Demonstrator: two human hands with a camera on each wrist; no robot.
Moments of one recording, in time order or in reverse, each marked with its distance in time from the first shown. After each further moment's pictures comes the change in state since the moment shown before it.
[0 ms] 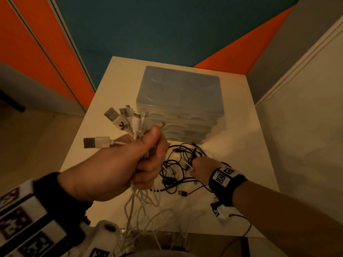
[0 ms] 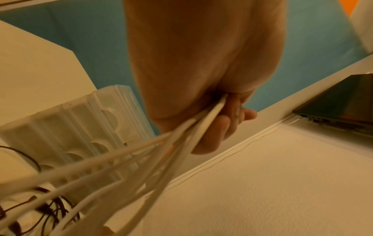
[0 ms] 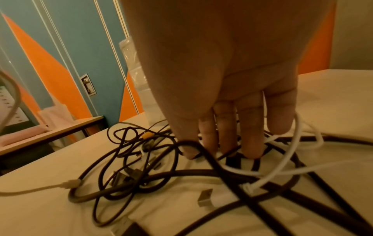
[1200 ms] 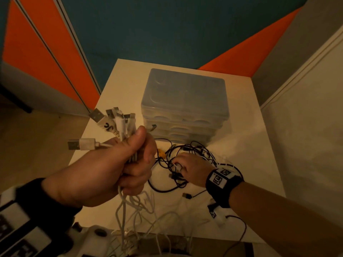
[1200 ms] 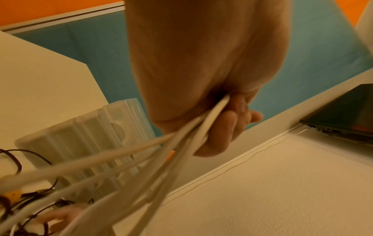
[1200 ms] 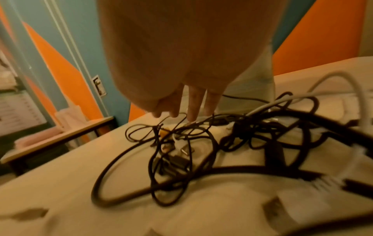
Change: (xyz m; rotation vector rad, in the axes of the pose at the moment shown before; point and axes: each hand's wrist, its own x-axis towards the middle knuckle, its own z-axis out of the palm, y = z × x) left_hand -0.018 0.007 -0.016 -0.078 0.003 -0.012; right_hand 0.015 -0.024 0.008 0.200 0.229 -0.473
